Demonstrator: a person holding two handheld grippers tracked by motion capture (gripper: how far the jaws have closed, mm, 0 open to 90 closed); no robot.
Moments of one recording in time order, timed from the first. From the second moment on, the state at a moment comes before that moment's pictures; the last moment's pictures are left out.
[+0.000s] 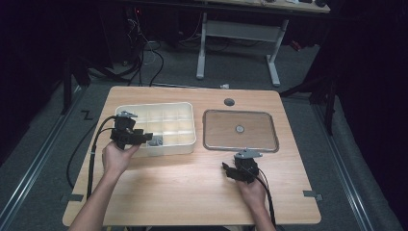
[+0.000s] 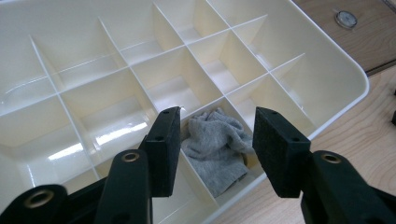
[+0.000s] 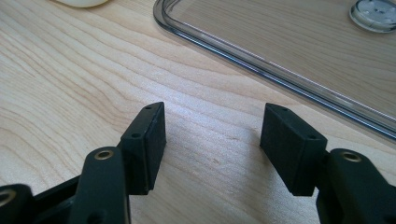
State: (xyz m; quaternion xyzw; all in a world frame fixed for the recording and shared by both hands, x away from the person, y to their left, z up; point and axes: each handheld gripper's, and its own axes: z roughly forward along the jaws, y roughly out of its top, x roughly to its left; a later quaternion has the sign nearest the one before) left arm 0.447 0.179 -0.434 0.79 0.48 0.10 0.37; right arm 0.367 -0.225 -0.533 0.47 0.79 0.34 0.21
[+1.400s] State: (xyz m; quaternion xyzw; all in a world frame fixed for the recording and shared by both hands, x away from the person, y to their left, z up) left arm 0.391 0.177 -0.422 0.77 0.45 0.11 0.43; right arm 0.367 -0.225 -0.533 0.47 0.79 0.33 0.21
